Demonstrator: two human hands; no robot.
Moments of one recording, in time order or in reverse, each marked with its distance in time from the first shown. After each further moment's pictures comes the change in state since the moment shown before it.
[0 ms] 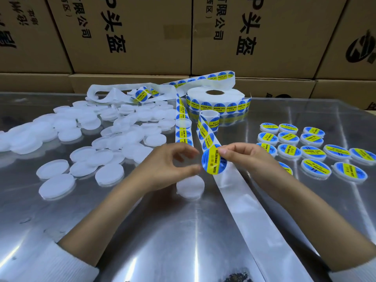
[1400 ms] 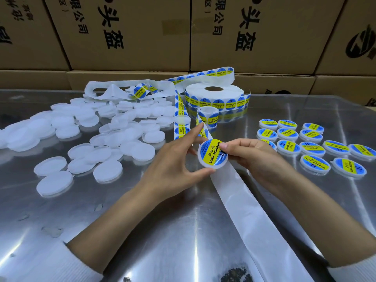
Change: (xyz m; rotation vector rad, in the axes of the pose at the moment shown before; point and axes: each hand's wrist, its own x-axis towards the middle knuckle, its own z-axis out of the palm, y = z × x) left_hand -0.009 0.013 0.020 0.042 0.181 0.292; right_hand 0.002 0.002 -0.004 0.127 -0.004 0.074
